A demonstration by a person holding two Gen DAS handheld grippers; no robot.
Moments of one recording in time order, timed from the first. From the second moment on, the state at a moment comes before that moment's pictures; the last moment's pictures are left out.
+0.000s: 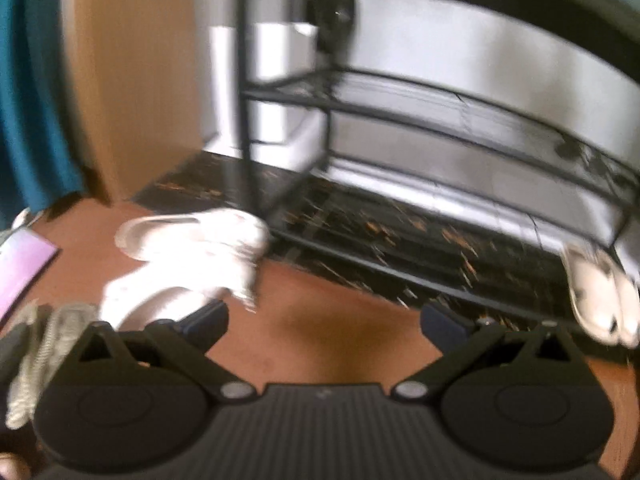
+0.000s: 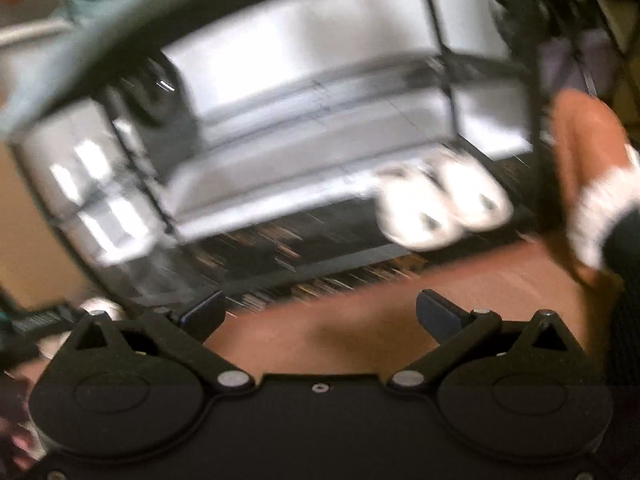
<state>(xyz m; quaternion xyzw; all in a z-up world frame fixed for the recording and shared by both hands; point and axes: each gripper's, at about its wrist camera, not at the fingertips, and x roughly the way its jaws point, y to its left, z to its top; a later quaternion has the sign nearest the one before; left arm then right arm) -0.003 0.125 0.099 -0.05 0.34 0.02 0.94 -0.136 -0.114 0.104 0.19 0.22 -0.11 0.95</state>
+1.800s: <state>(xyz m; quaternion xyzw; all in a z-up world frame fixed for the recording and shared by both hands) -0.280 0.383 0.005 -0.17 0.34 0.49 0.78 -0.170 0.110 0.151 0.01 0.19 0.16 0.97</state>
